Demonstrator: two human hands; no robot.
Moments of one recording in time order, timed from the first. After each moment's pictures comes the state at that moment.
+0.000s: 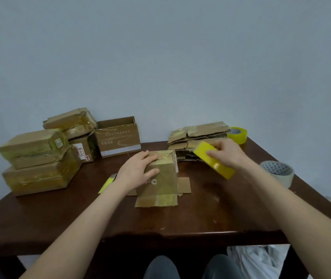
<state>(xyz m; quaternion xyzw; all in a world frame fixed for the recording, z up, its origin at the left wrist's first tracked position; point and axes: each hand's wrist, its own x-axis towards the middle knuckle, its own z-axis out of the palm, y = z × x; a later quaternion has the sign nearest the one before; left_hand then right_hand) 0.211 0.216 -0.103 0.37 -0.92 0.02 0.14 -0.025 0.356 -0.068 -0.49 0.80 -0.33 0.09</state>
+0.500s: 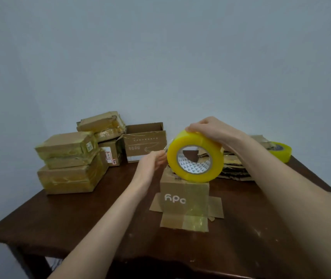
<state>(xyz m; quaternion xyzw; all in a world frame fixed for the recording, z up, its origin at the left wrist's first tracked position) 0.224 0.189 -0.076 0.36 -0.62 -0.54 0.43 0.051 0.256 0.026 -0.58 0.69 -0.39 0.19</state>
